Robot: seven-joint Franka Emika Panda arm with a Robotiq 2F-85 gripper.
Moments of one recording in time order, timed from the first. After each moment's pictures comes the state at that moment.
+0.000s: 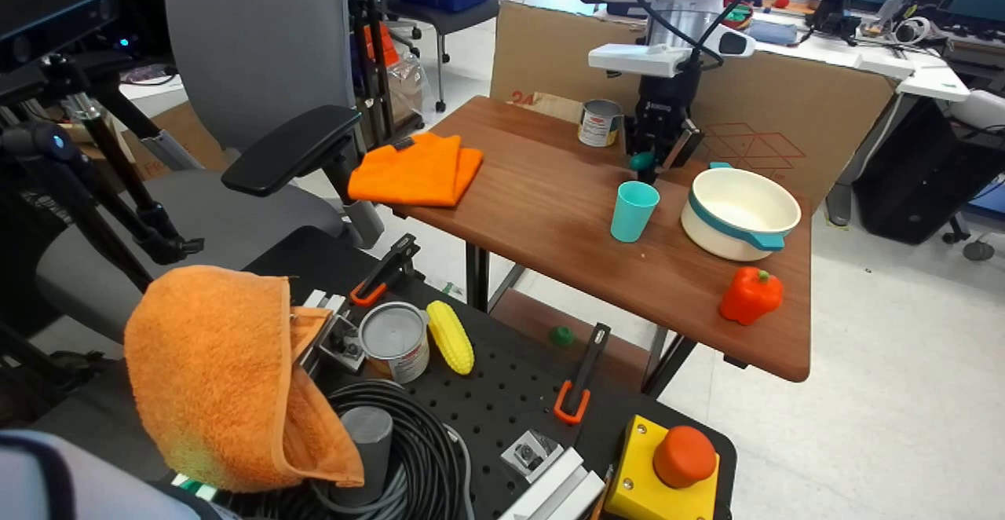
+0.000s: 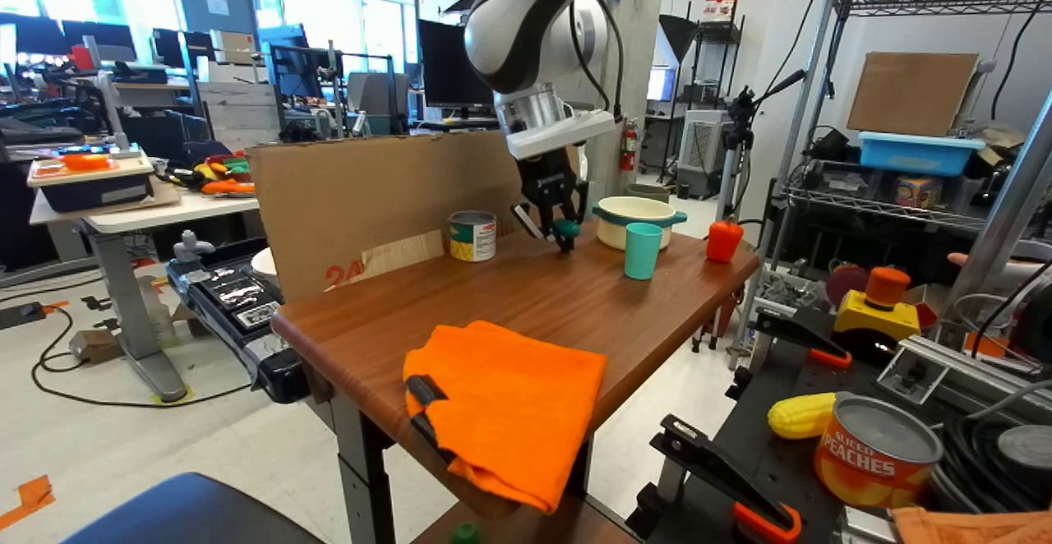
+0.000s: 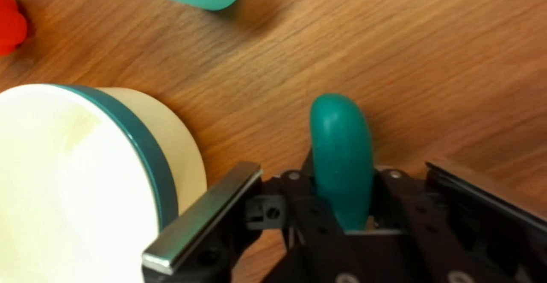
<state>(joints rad) 0.06 0.87 -0.15 -1.40 -0.08 1.98 0.47</state>
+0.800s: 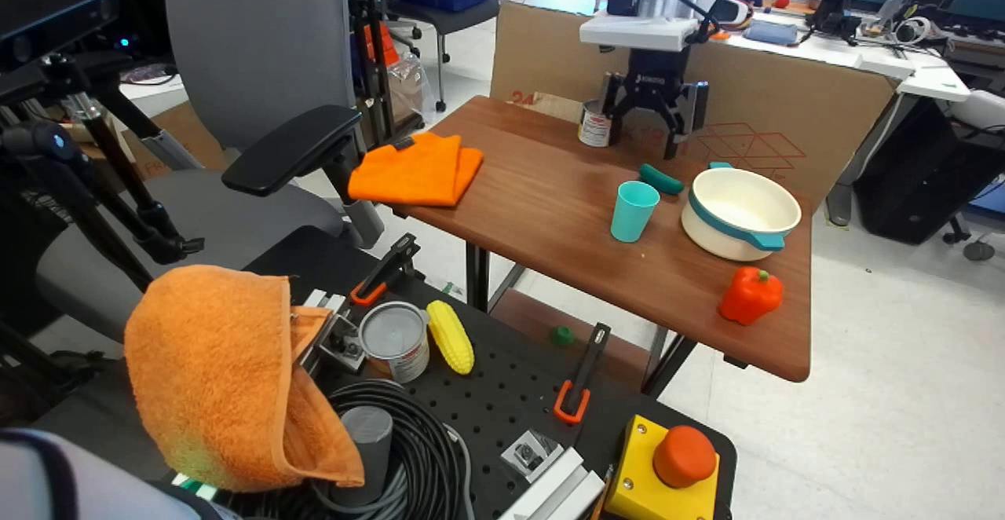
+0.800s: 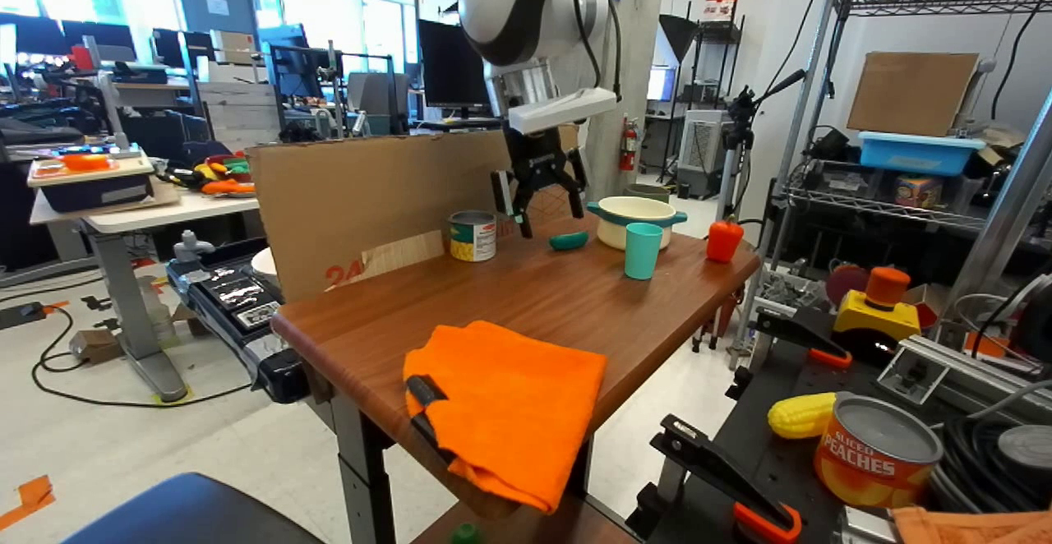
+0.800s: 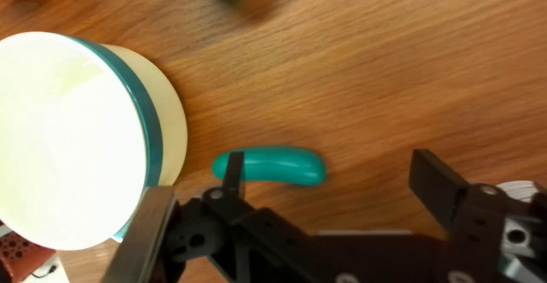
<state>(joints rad) 0.08 0.77 -0.13 -1.50 -0.11 2.04 0.32</state>
